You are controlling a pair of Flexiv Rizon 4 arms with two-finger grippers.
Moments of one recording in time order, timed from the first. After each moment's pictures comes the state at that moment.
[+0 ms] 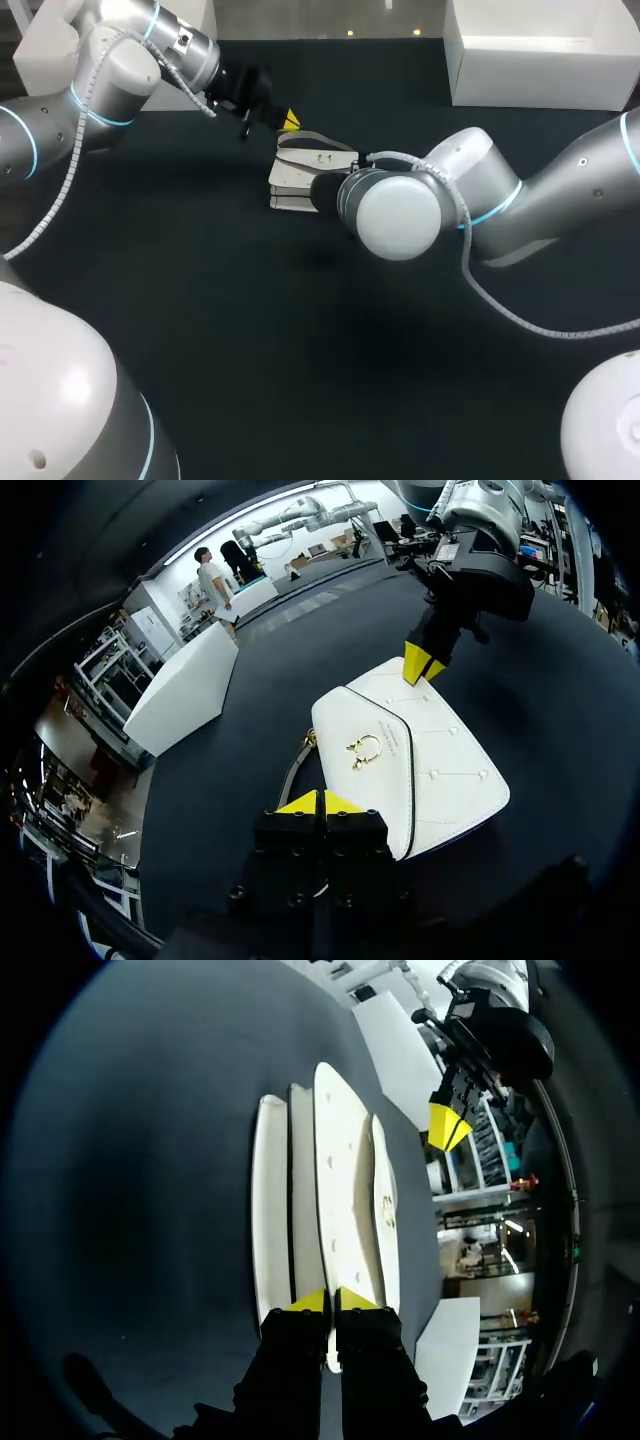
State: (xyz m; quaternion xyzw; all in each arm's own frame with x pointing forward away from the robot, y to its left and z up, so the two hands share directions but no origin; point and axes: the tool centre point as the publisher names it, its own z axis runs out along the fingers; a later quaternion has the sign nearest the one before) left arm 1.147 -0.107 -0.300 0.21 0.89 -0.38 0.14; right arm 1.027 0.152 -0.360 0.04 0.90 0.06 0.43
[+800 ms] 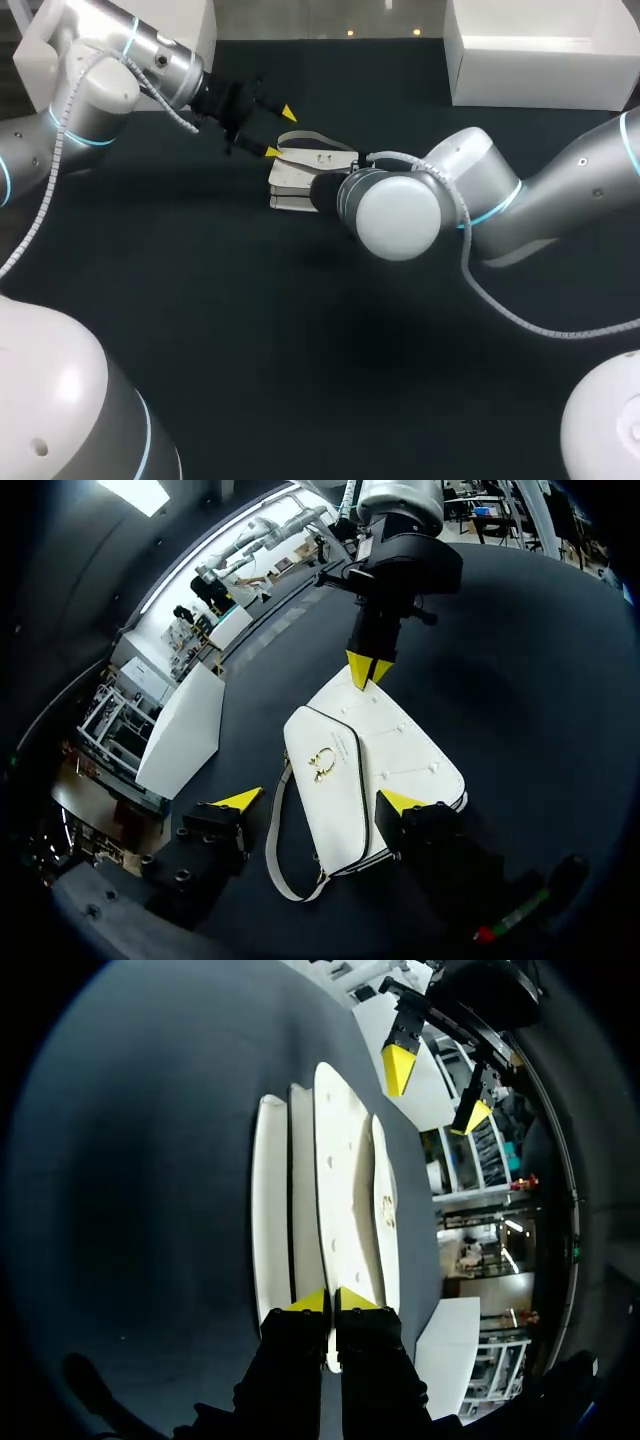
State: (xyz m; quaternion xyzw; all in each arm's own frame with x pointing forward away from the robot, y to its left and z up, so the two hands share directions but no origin) left arm 1.106 -0.092 -0.296 0.31 0.85 -0.39 0.20; right arm 1.027 0.152 -0.360 0.04 0.90 0.06 0.43
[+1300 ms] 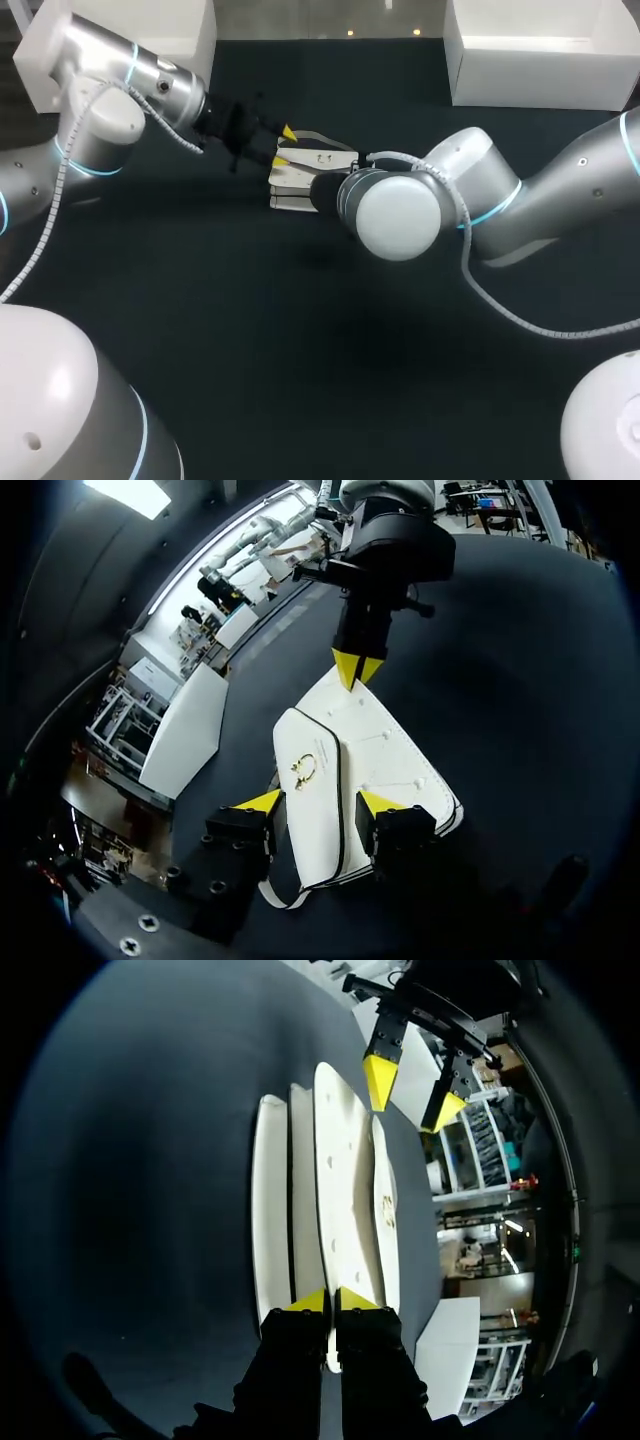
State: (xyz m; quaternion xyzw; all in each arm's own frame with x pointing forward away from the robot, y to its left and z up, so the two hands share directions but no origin) left arm 1.091 -0.099 -0.315 0.30 0.84 -0.39 0.22; right arm 1.027 0.152 -0.360 0.04 0.90 0.06 0.43
